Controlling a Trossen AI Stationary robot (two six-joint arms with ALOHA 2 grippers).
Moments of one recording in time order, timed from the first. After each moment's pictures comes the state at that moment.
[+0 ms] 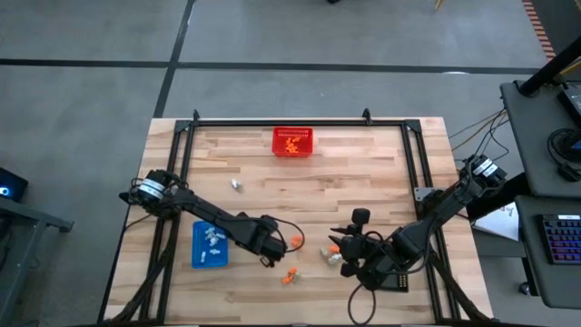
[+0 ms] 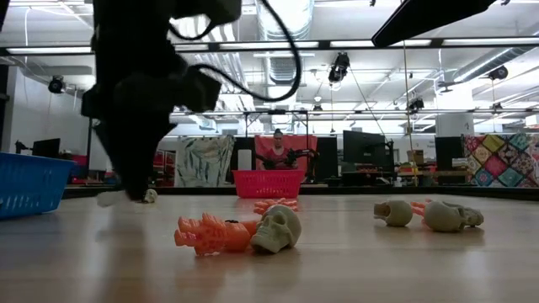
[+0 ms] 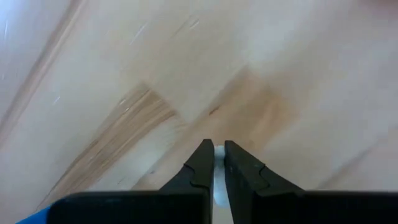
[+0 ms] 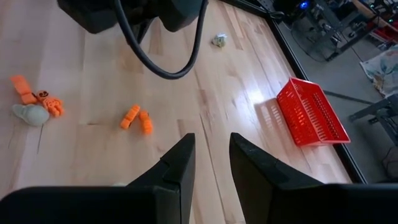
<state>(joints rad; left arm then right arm) -0.39 1.93 1.31 -0.94 -0.14 -1.11 0.67 1.57 1.09 -0.54 0.89 0.39</state>
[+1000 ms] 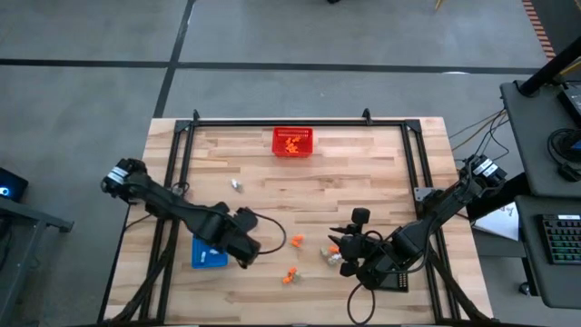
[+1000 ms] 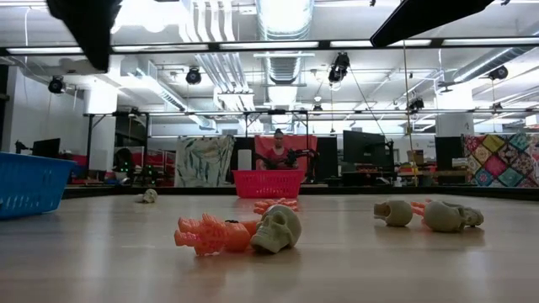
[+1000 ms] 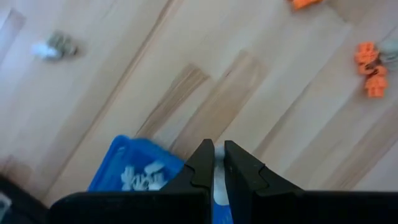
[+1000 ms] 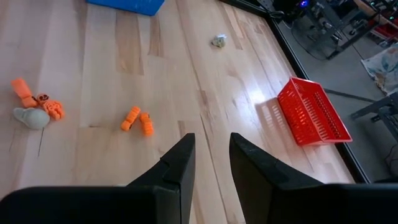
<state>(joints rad) -0.50 1.65 1.44 -1.29 -0.23 -1.13 0.67 1.57 1.09 -0.53 0.89 0.40</state>
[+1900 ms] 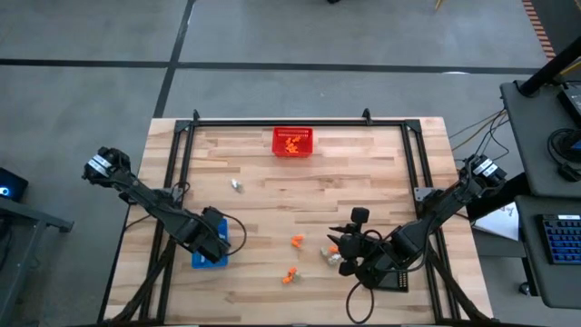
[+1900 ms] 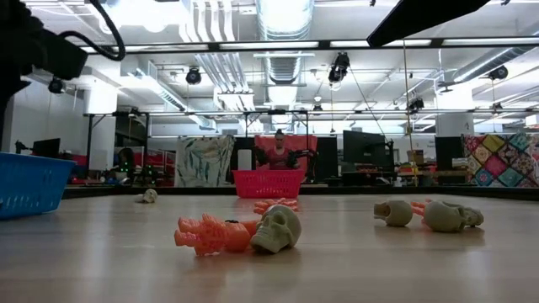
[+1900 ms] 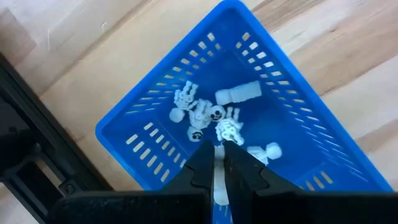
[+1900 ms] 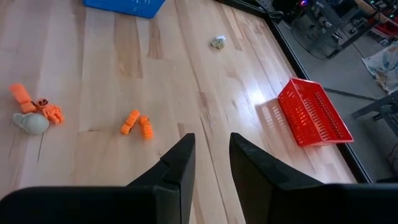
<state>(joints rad) -0.62 1.41 0.91 -1.14 -0.10 -1.58 0.66 1.57 1.09 -0.52 0.89 0.40</state>
